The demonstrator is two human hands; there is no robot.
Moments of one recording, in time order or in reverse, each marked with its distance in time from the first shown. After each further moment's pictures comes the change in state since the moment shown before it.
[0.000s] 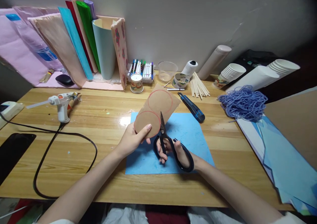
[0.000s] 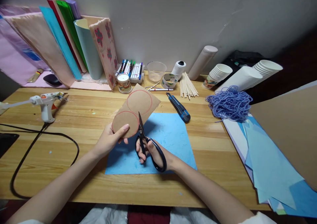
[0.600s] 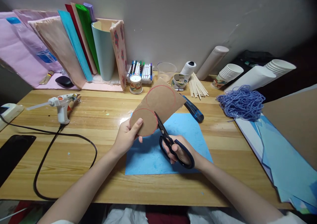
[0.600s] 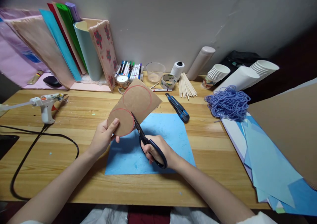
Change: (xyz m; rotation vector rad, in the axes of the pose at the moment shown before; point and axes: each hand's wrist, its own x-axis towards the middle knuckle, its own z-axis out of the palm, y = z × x) left_hand -0.001 0.009 -0.006 -0.073 0.146 0.019; right_hand -0.004 -0.014 -0.009 -0.111 0.129 0.041
